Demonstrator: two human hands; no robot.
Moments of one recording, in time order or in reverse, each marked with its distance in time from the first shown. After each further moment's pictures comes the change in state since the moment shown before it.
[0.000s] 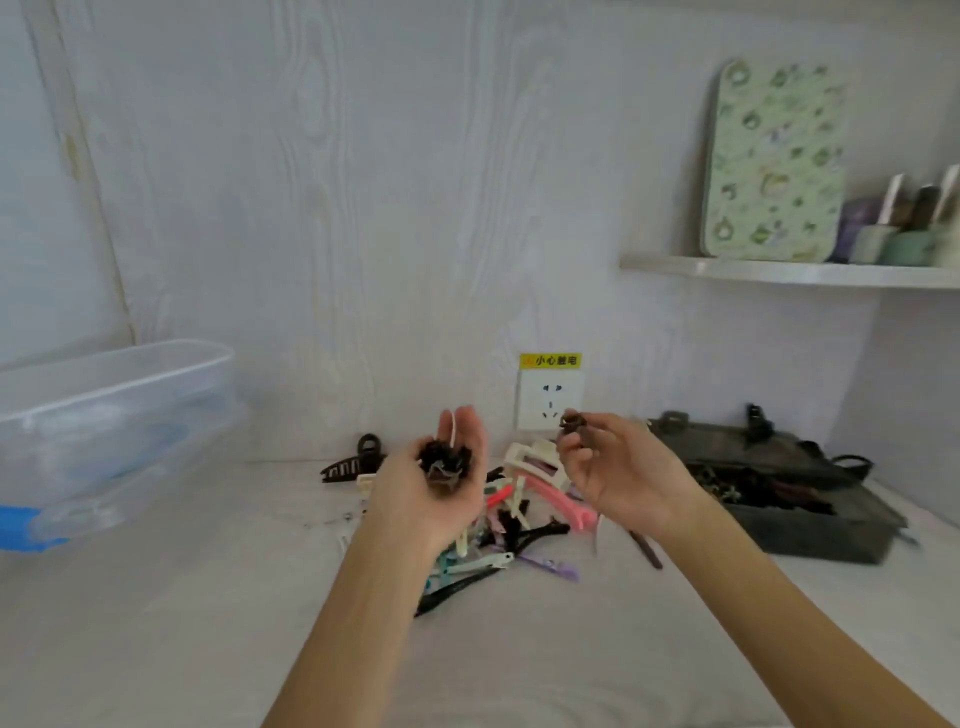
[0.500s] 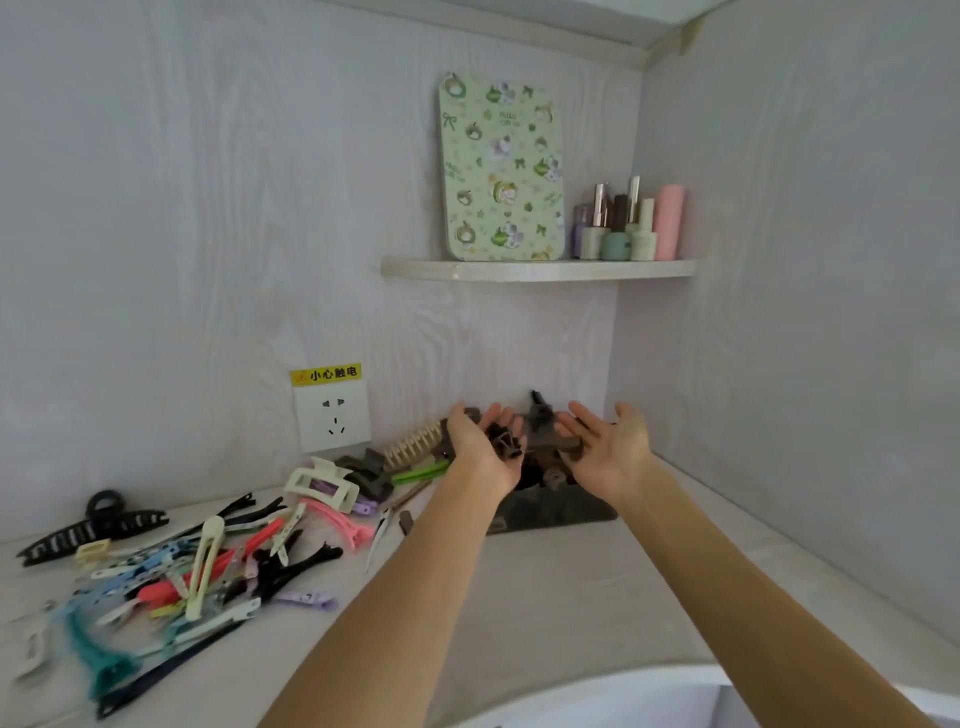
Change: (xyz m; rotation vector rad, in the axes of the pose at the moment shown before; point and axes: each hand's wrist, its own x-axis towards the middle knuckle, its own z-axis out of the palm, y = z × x) left_hand 0.125 -0.240 0.041 0.465 -0.042 -0.136; right_hand -0.075 -0.129 -0.119 -0.006 0.484 -0.453
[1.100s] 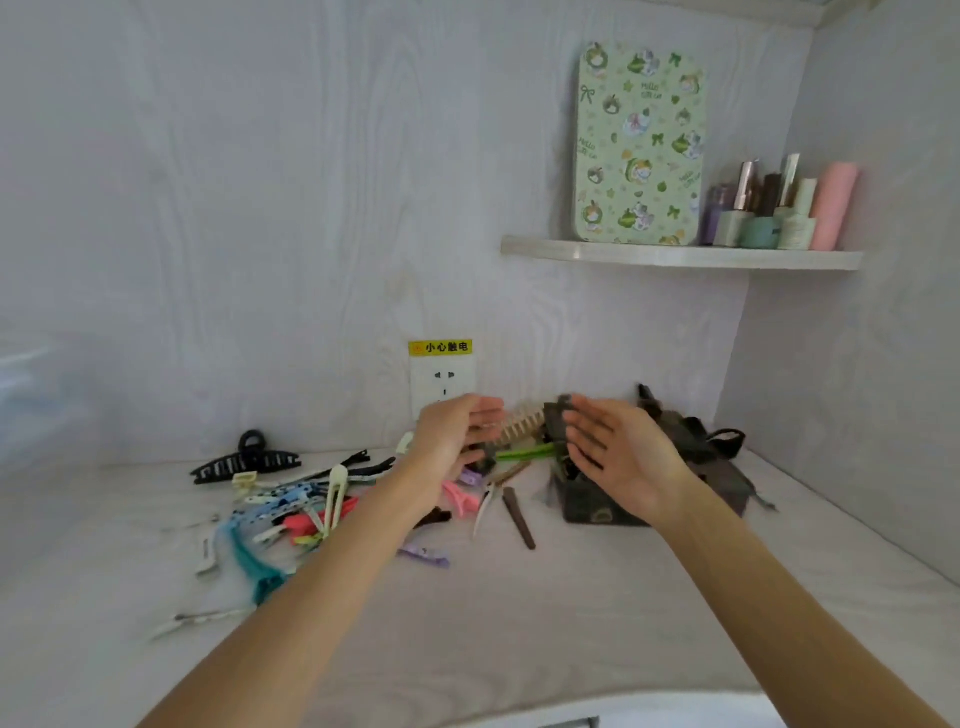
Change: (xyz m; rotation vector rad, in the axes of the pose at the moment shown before) left_hand -0.076 0.102 -0.064 0.935 0.165 0.308; right_hand -0.020 0.059 0.048 -0.357 -0.307 0.096
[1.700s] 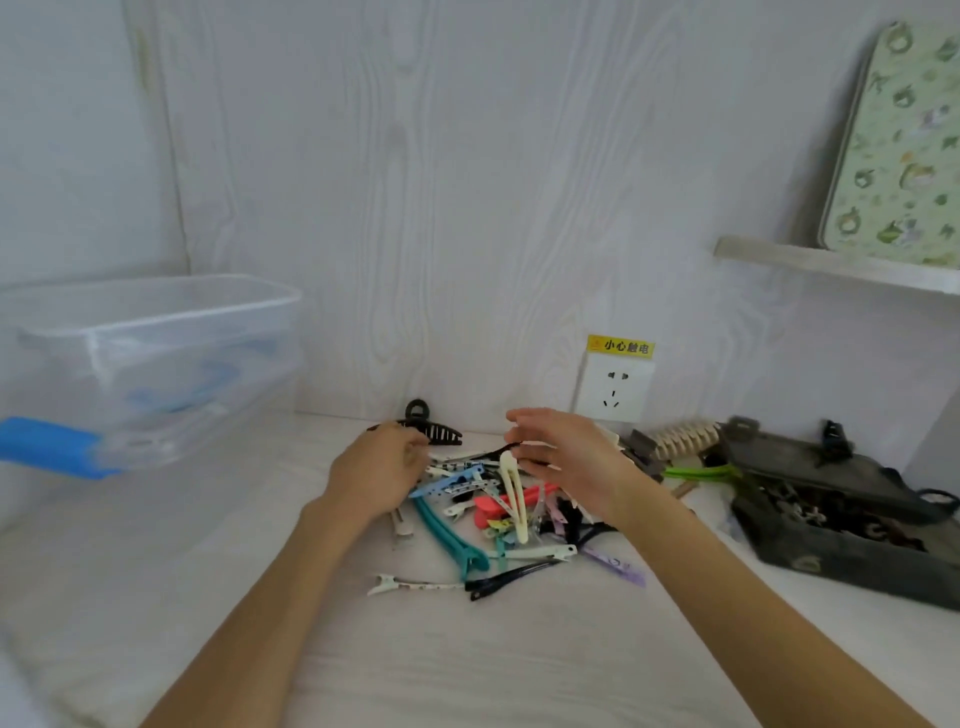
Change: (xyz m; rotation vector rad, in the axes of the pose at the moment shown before) left_hand 0.006 -0.064 -0.243 1.098 0.296 0.153; right_hand 0.027 0.098 0.188 -0.473 -0.279 0.100
